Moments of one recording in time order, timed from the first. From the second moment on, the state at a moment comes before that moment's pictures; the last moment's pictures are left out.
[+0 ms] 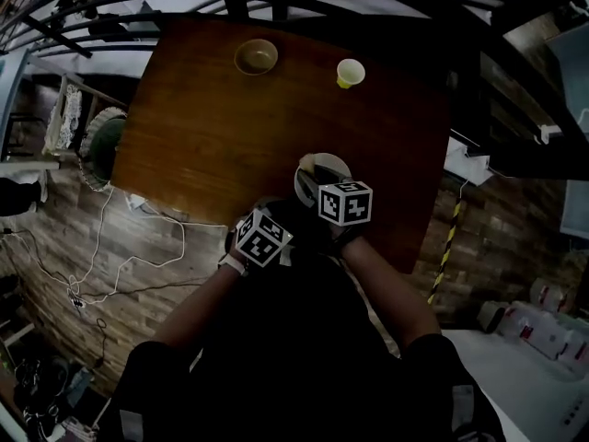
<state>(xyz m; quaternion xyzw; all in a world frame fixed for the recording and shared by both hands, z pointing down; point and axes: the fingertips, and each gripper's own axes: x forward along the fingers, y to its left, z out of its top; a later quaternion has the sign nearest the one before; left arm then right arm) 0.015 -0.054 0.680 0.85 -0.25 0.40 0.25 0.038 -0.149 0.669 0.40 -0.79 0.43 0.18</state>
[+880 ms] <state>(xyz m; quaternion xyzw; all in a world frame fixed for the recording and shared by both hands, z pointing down) 0.038 -0.048 0.684 0.86 -0.20 0.41 0.24 0.137 -0.125 0.688 0.49 -0.72 0.47 0.15</state>
